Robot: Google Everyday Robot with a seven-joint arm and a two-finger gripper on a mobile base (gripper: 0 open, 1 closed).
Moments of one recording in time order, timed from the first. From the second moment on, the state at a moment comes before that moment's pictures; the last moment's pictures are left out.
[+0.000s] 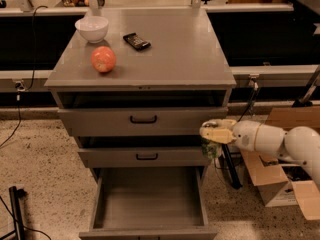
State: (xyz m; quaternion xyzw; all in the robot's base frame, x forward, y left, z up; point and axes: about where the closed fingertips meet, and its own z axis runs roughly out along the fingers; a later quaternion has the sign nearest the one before) arm 0.599 -0.191 0.675 -0.23 0.77 0.35 0.48
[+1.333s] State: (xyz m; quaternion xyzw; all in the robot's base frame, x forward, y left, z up) arm 0.673 -0.190 0.894 -0.35 0.67 0.33 0.57
